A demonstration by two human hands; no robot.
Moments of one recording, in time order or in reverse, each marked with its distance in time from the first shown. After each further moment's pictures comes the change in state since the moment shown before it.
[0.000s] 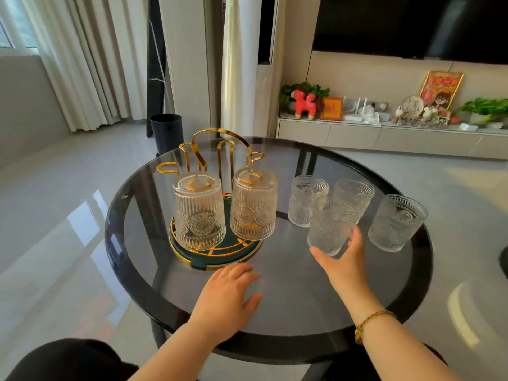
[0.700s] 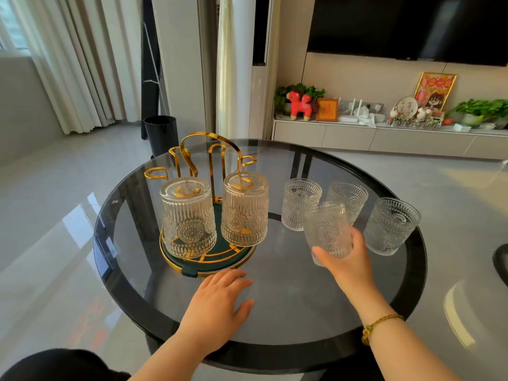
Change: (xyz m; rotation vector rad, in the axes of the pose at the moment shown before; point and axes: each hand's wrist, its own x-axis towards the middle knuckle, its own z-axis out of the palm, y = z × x) left_hand 0.003 -0.004 0.004 -0.019 -0.013 -0.019; right_hand 0.010 -0.004 -0.019 0.134 -0.095 0.066
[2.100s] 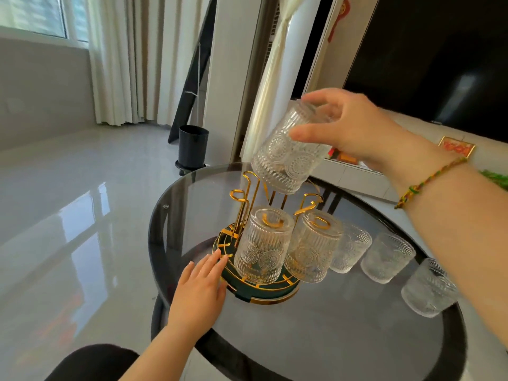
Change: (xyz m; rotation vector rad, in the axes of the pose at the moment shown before) left_hand -0.009 -0.100 -0.049 -0.033 0.200 -0.301; right_hand 0.011 -0.297 0.103 -0.419 -0.464 -0.632
